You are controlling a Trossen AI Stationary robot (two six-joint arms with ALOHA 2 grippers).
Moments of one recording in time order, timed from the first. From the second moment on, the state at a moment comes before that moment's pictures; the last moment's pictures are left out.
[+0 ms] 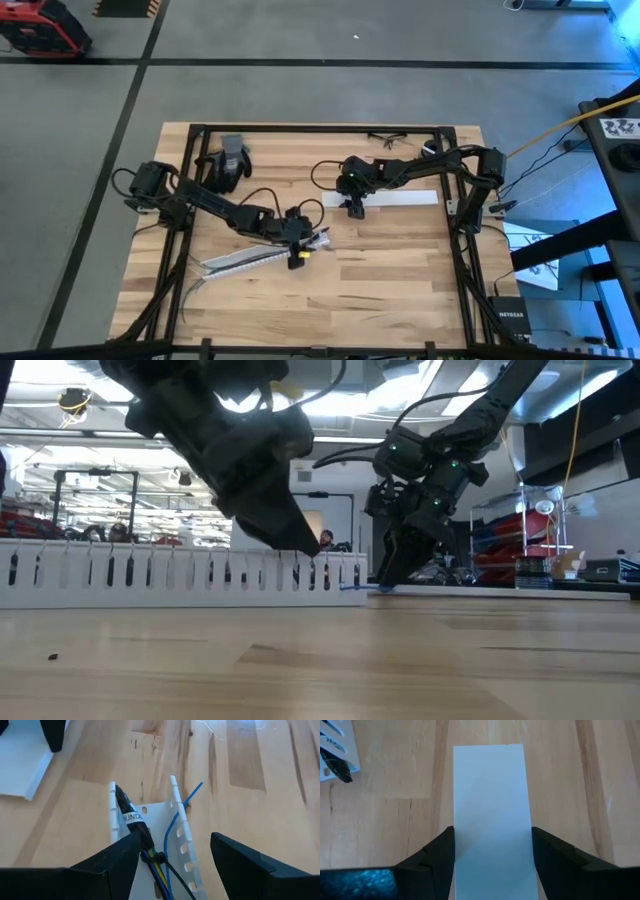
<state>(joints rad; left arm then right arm) -0.19 1.74 0.87 0.10 -0.17 -0.29 -0.29 1.78 0.89 -0.12 -0.20 -0.24</state>
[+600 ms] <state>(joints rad) -0.20 1.74 0.87 0.20 -0.19 -0.26 -0.29 1.78 0.89 -0.12 -0.20 -0.24</state>
